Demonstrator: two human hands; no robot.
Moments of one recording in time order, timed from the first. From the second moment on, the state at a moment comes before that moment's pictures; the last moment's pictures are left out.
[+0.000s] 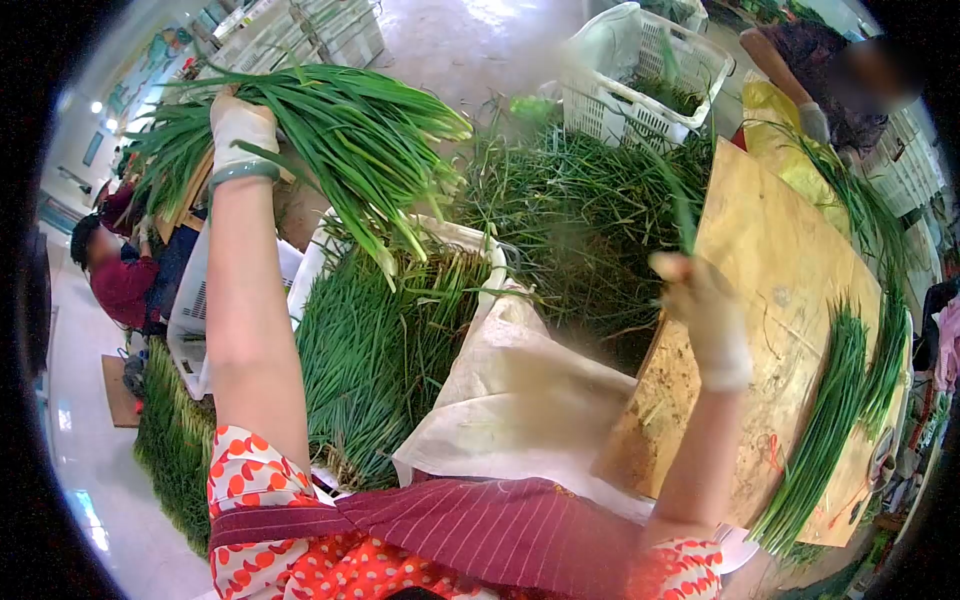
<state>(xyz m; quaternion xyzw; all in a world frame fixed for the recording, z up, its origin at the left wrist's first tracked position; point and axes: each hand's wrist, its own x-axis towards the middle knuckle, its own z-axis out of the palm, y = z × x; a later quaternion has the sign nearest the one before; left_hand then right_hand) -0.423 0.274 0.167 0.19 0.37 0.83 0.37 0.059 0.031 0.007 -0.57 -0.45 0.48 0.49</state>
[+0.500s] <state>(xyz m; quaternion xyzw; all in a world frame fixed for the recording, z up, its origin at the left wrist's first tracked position) -0.333 0.210 0.219 0.60 0.68 -0.15 -0.40 -0.195 0.115 -0.029 -0.42 -0.52 0.50 0.55</state>
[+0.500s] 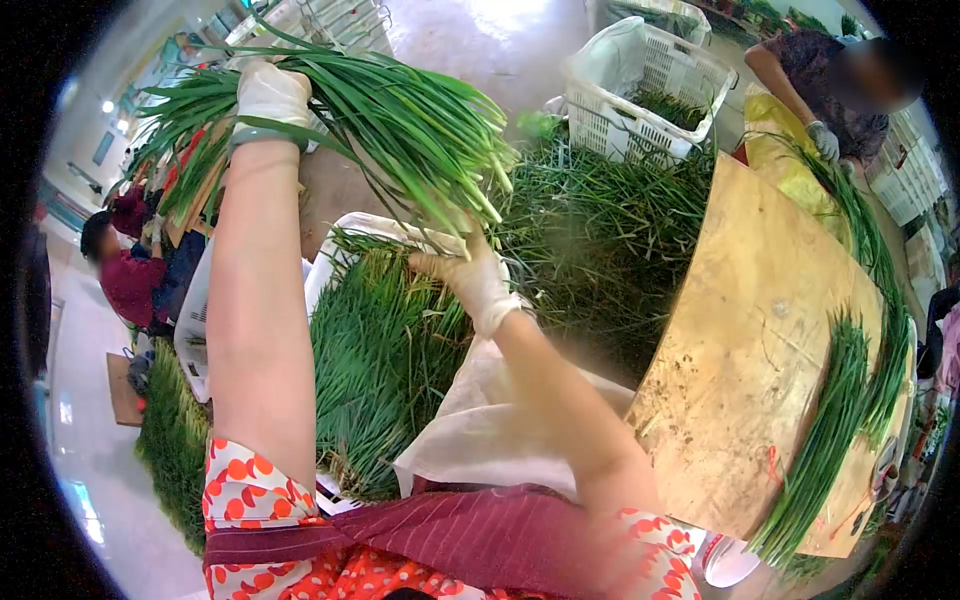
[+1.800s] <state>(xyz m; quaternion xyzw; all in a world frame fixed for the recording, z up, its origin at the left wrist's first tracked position) -0.530 0.152 0.007 0.46 0.55 0.62 0.31 0.028 0.225 -0.062 -0.58 -0.43 0.47 0.51</state>
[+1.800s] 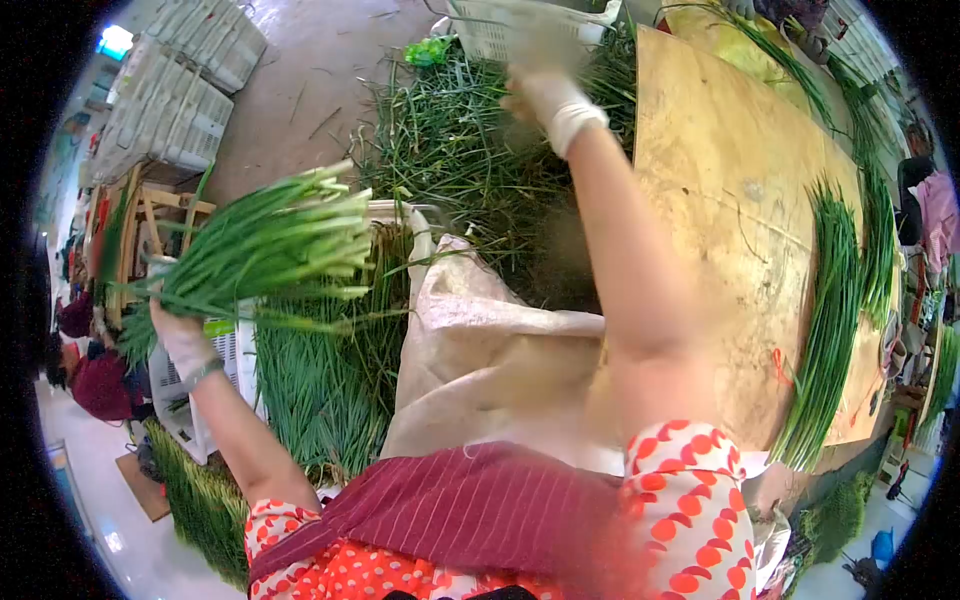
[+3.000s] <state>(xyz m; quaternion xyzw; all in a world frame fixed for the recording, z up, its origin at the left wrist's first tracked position) -0.428 0.077 0.038 0.18 0.50 0.78 0.33 -0.068 0.262 -0.100 -0.67 -0.43 0.30 0.52</state>
